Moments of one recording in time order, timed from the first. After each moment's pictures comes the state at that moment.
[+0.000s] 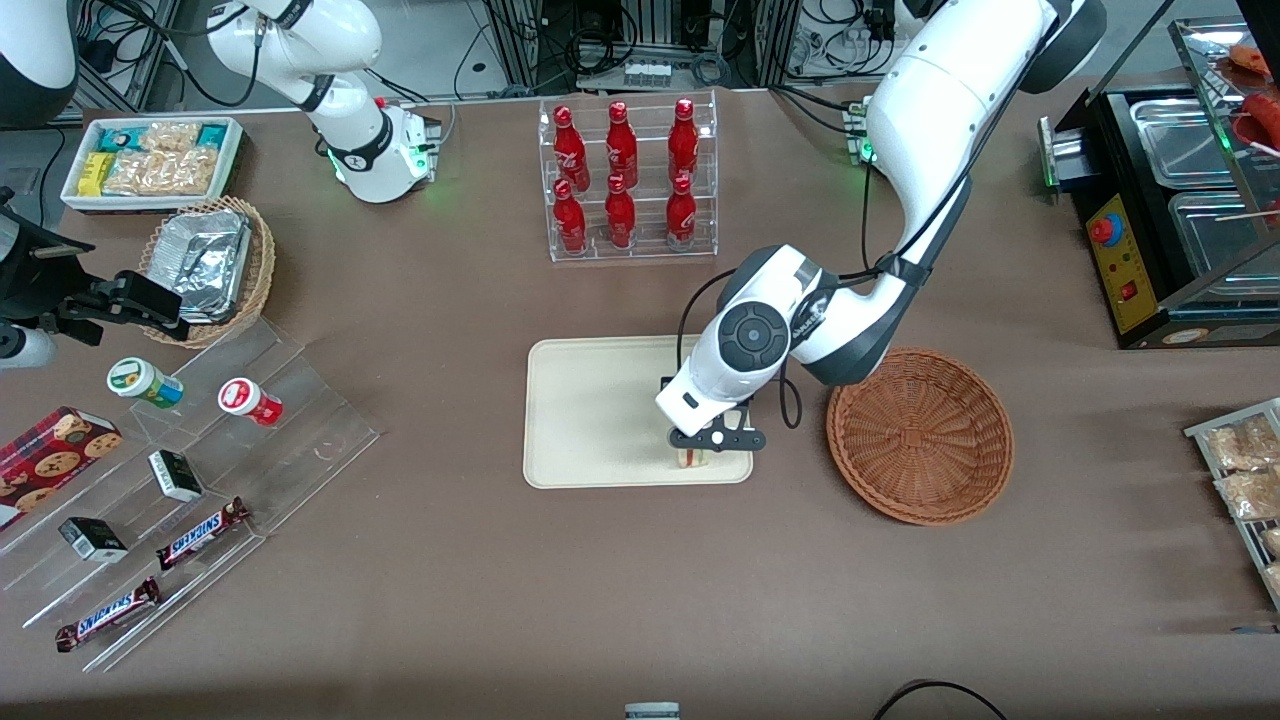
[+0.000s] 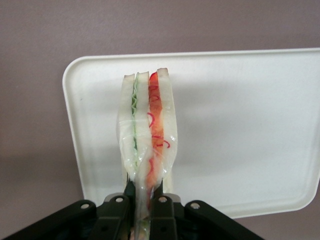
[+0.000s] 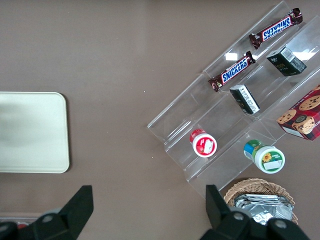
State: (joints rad) arm -0.36 0.68 -0.35 -1.47 0.05 2.09 -0.64
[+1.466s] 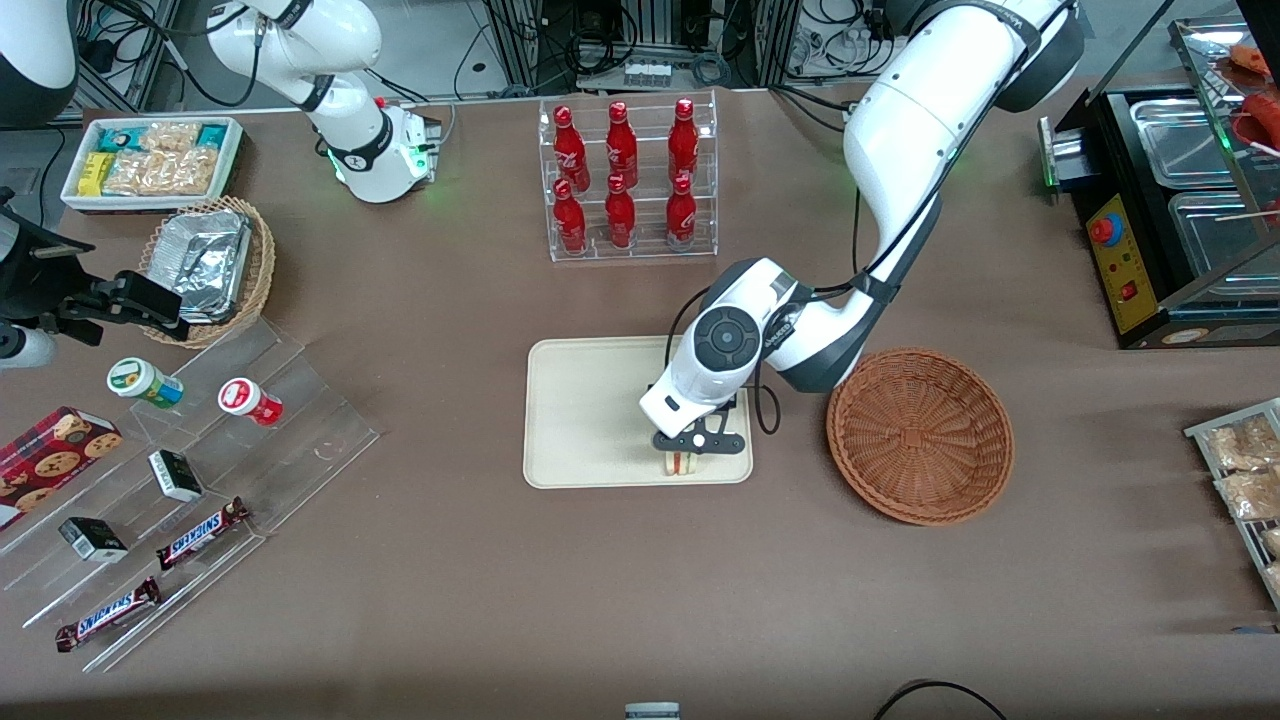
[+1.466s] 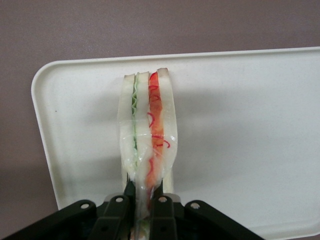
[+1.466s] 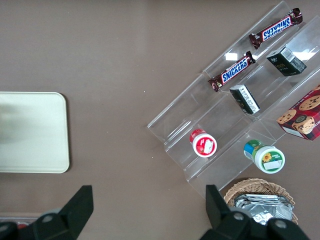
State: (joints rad) arm -0.39 0.74 -0.35 -1.48 0.11 2.17 -0.67
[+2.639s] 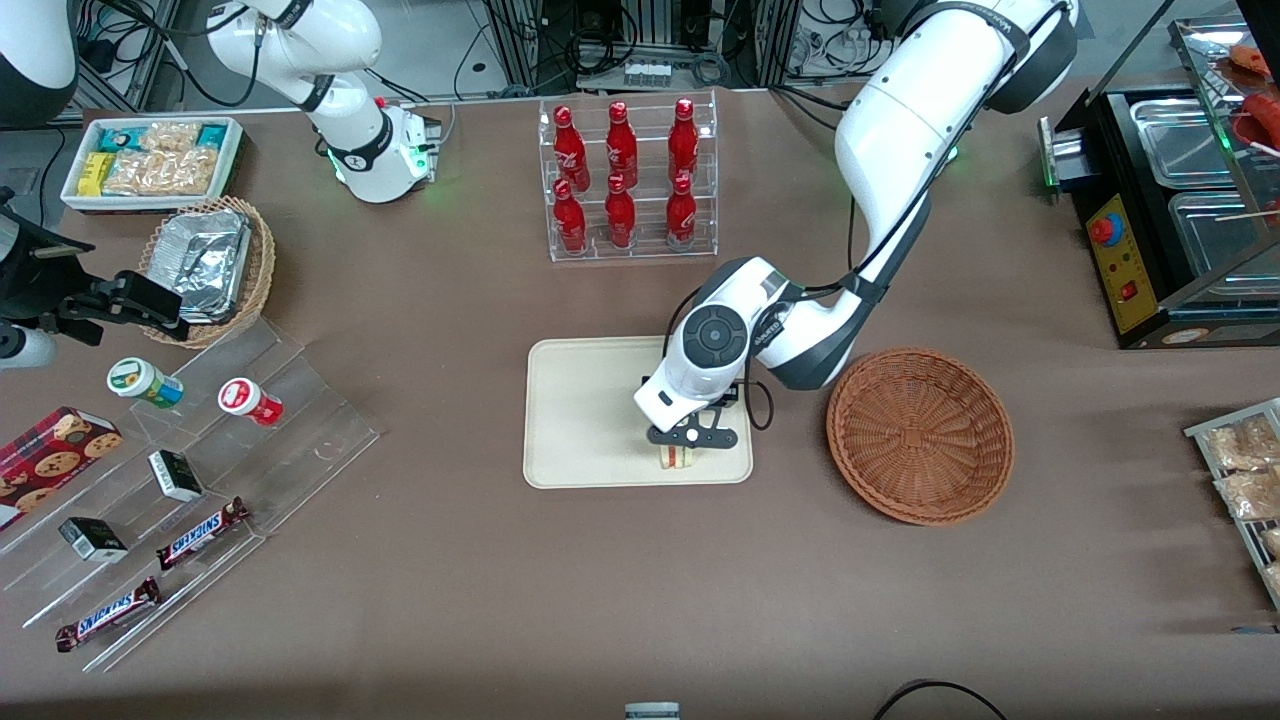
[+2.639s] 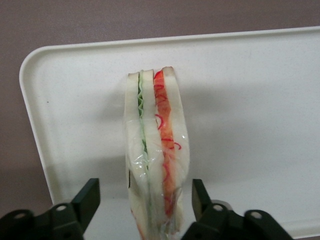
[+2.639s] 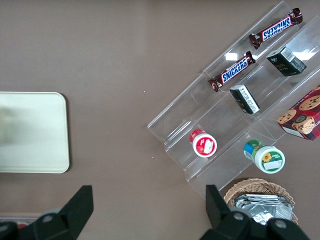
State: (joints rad) arm -0.41 0.75 -0.34 -1.49 0.12 2.17 -0.68
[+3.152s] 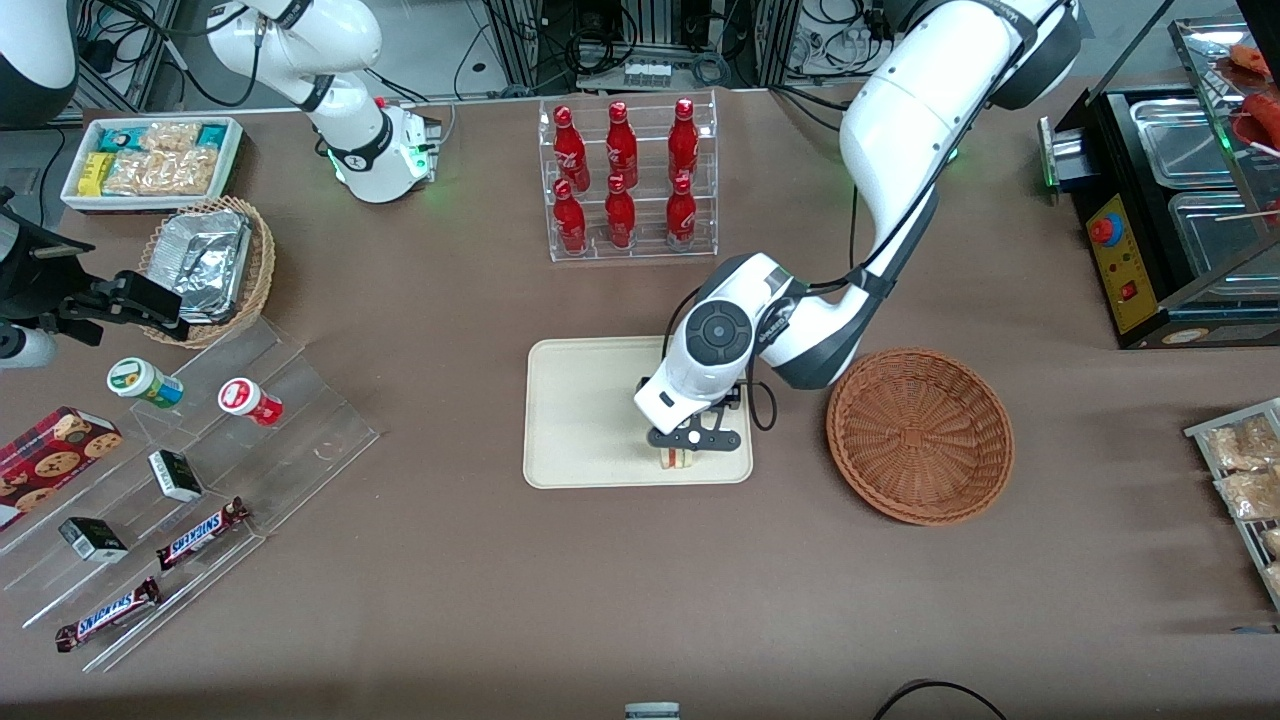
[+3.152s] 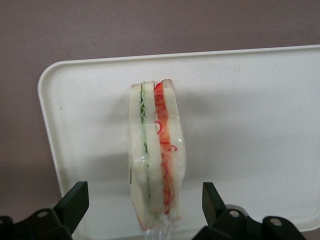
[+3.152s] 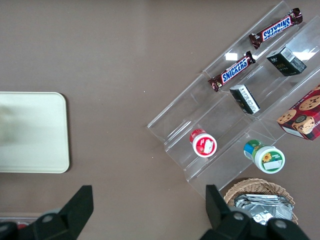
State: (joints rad) arm -0.41 0.72 -0.34 -1.45 0.12 2.11 -0.68
